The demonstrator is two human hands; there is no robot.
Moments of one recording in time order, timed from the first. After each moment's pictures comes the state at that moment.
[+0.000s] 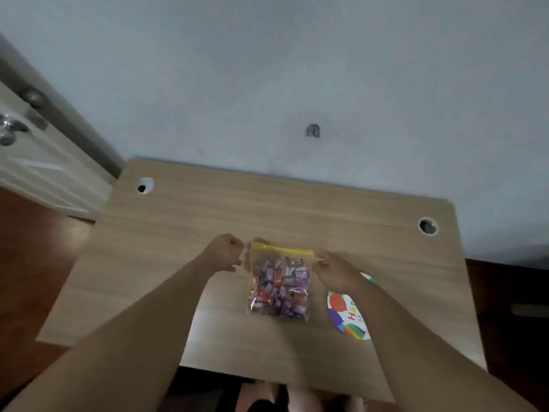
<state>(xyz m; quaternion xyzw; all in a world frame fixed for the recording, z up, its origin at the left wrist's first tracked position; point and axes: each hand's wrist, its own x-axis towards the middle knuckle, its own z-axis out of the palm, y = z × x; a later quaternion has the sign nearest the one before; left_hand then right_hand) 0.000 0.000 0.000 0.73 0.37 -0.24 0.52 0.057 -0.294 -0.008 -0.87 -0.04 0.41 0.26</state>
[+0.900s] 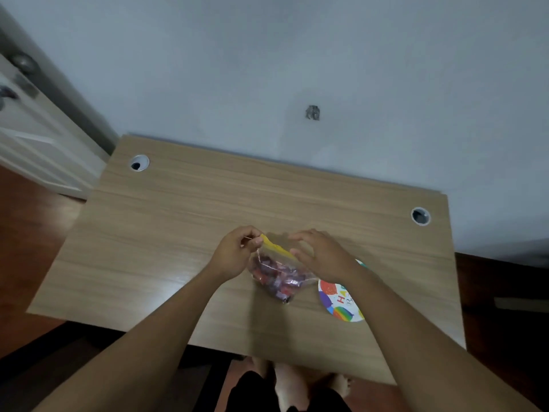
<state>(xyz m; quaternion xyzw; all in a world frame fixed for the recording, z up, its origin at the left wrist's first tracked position) -0.043 -0.050 -0.027 0.76 0.18 -0.07 0.62 0.041 -0.291 0.029 -0.89 -0.28 0.28 0.22</state>
